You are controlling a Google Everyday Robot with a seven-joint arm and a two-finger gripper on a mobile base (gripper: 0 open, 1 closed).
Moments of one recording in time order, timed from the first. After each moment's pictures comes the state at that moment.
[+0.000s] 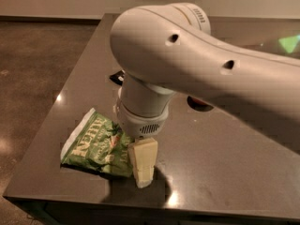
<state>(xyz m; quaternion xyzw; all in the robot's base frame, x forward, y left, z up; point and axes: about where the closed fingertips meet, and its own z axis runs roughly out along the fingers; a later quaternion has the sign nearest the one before) 0.391 0.042 0.848 -0.82 0.56 0.04 0.12</state>
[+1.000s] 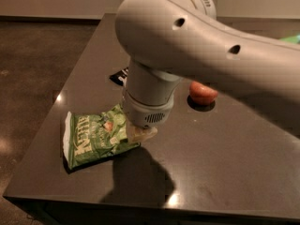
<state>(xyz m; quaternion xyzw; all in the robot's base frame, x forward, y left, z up) 0.405 0.029 0.860 -0.81 0.57 0.03 0.12</state>
